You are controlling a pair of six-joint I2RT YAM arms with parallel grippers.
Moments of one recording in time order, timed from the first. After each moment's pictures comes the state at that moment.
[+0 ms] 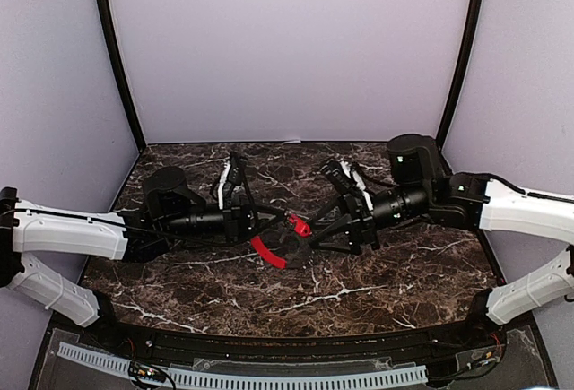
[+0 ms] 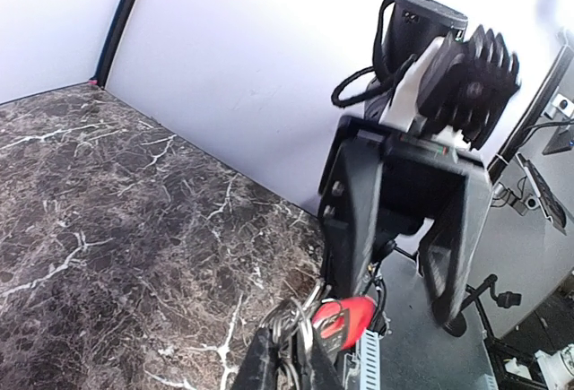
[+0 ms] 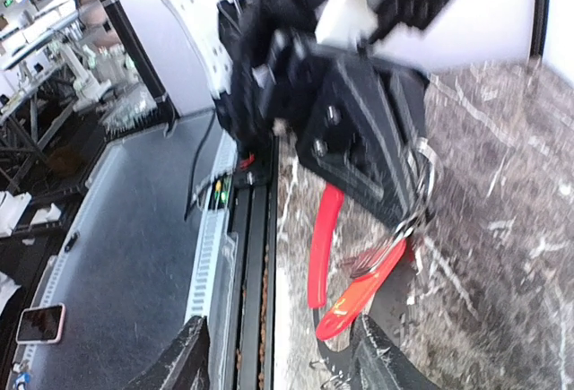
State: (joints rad) left arm -0.93 1.30 0.66 0.58 0.46 -0.49; right arm 0.96 1.23 0.96 -0.19 -0.71 -0.01
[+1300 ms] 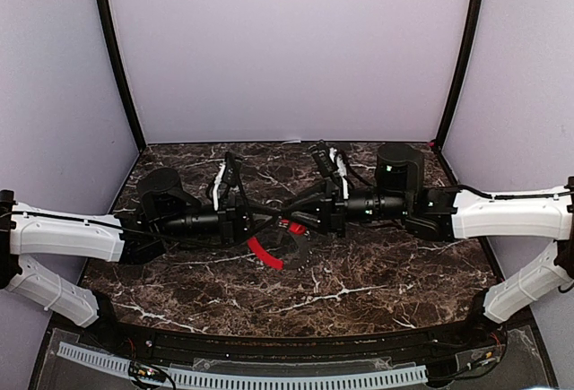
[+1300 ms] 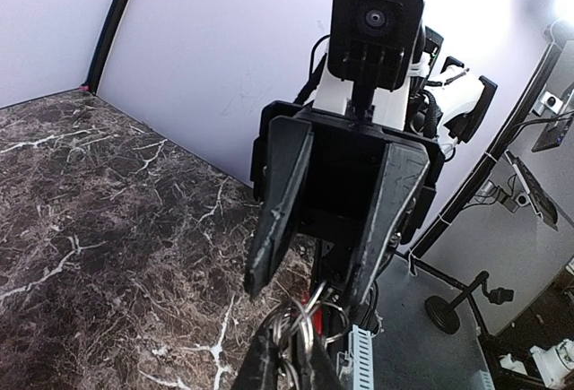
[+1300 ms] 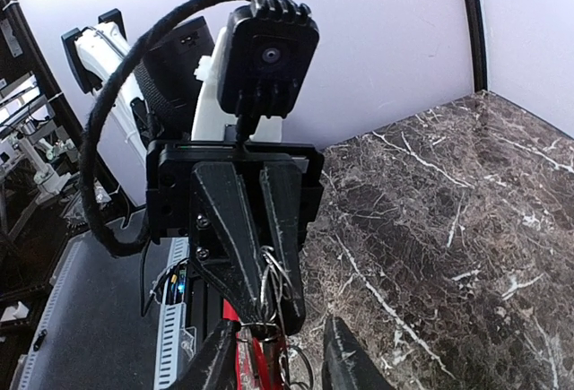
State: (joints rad) left arm -0.93 1.27 0.64 0.61 0.47 -0.49; right arm 0.99 1.35 0.88 0.31 -0.52 0.23
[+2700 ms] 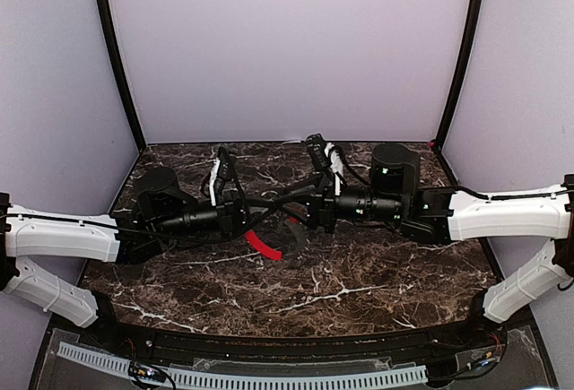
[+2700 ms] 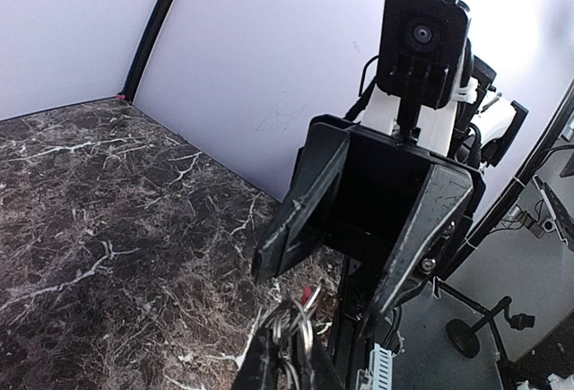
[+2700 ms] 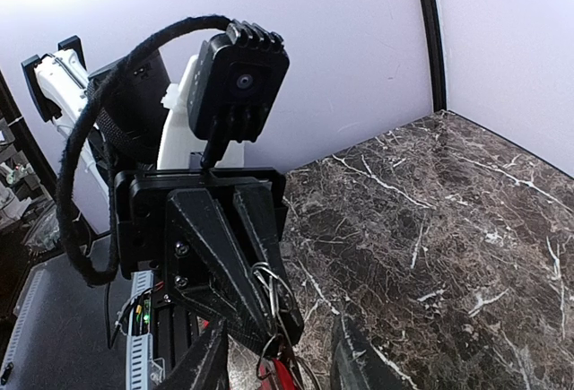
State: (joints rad) left arm -0.92 1.24 0.64 0.58 0.36 -0.49; right arm 1.03 1.38 0.90 0.35 -0.33 0.23
